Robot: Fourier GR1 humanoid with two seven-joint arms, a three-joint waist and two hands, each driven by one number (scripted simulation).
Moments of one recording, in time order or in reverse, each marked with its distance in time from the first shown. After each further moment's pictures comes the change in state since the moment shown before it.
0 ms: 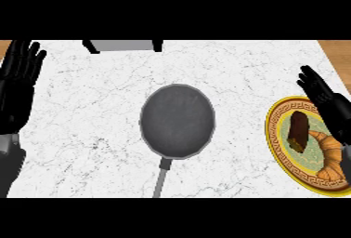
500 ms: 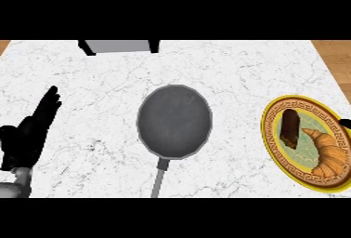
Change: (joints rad) left arm 0.232 0.013 -0.105 0.078 -0.115 0.008 0.072; right arm 0.117 -0.069 -0.318 0.138 -0.035 -0.310 0.111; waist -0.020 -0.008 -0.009
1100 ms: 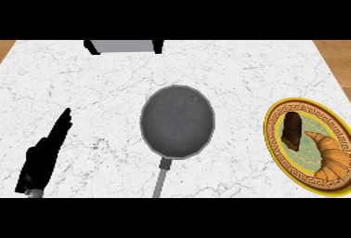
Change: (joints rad) left arm 0.126 -0.041 -0.077 -0.033 -0.080 0.032 0.006; right arm 0.383 -0.254 -0.053 -0.243 0.073 0.038 0.348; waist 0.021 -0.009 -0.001
